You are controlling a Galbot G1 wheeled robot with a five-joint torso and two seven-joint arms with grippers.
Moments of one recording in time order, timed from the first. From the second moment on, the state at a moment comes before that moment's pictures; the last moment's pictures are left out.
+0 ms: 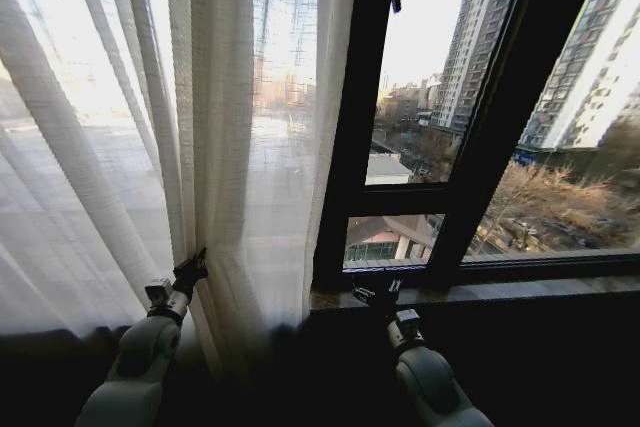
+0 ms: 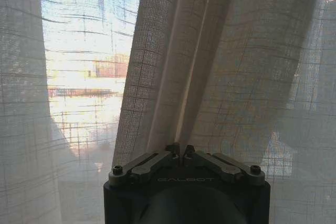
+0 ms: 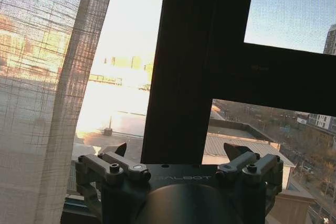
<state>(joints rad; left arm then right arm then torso) 1.16 -1.17 -0.65 -1.93 -0.44 0.32 -0.06 -1.28 1.22 0.33 1.97 0.16 -0.20 0.17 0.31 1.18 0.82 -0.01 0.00</state>
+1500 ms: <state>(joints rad) 1.24 -1.08 -1.13 -1.74 -0.53 0.25 -0.15 -1.25 1.23 0.27 1.94 0.16 -0.17 0.15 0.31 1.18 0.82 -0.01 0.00</state>
